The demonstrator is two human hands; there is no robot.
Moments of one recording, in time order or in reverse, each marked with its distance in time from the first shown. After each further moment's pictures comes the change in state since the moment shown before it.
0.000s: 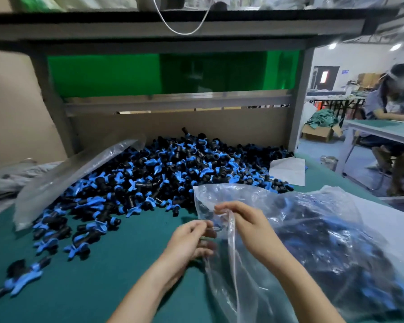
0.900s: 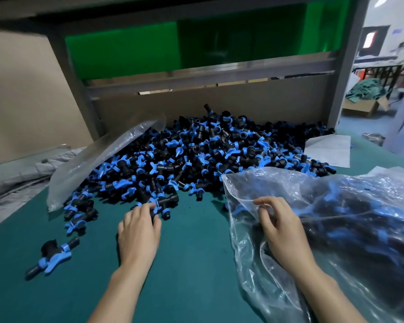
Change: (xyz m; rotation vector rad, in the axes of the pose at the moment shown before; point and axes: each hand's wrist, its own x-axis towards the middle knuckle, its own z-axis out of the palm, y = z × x) left_hand 0.017 -0.032 -0.130 1.293 0.717 0.244; right_hand 0.003 0.073 0.022 -0.307 0.248 -0.106
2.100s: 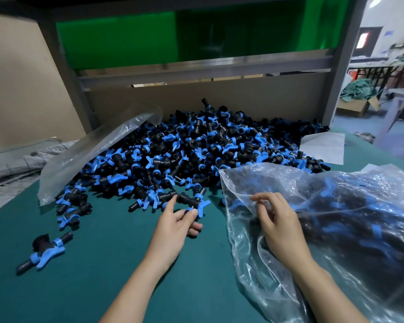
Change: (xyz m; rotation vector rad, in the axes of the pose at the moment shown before) left_hand -0.027 0.052 -0.001 -1.161 -0.470 -0.126; right_hand 0.000 0.001 0.000 -0.027 0.007 -0.021
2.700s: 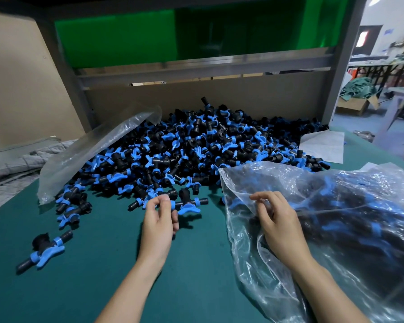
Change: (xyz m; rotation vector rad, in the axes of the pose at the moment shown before) left_hand 0.004 -0.002 -0.011 -0.100 0.288 0.050; right_hand 0.000 -0.002 0.000 0.013 0.005 0.010
